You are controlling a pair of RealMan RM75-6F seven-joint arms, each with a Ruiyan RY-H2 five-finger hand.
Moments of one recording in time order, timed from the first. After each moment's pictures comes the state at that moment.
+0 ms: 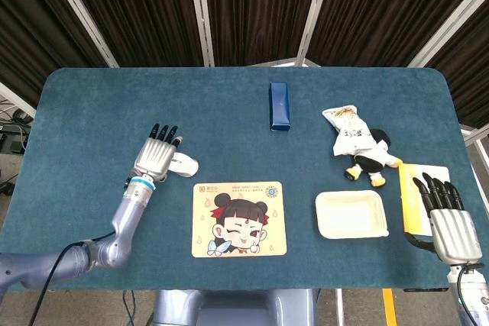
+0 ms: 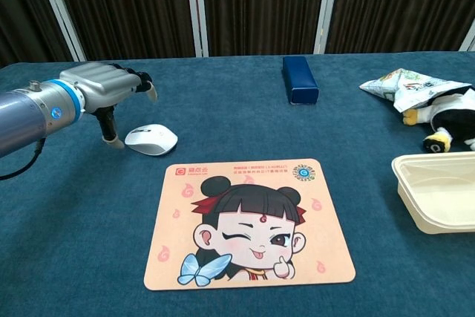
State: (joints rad) left arm -0.86 -1.66 -0.20 -1.30 0.76 0.96 0.89; right arm 0.10 -1.12 0.06 -1.63 -1.47 1.43 -0.09
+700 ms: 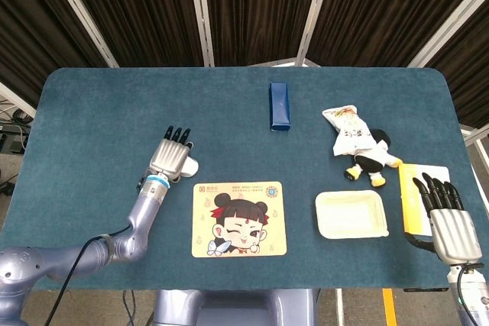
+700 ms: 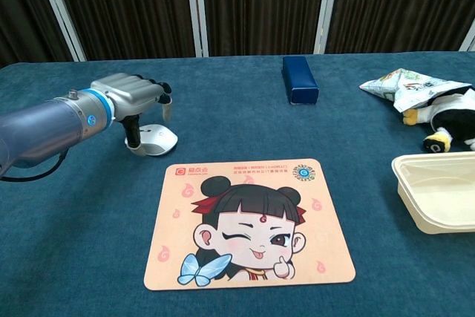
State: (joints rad) left arm -0.94 -1.76 -0.20 -1.17 0.70 0.91 0.87; right arm 0.10 -1.12 0.06 -1.63 -1.47 1.43 -0.09
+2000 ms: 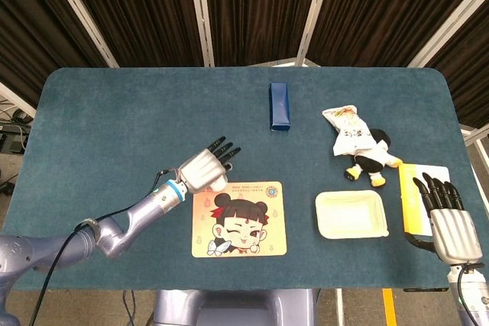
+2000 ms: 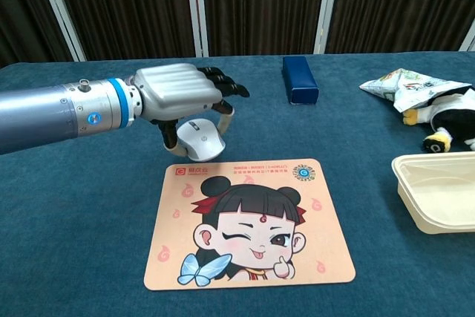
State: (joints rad) left arm -1.02 -1.64 -0.03 -1.18 1.46 0.83 0.35; right arm 0.10 -1.12 0.06 -1.63 -1.47 1.43 -0.09
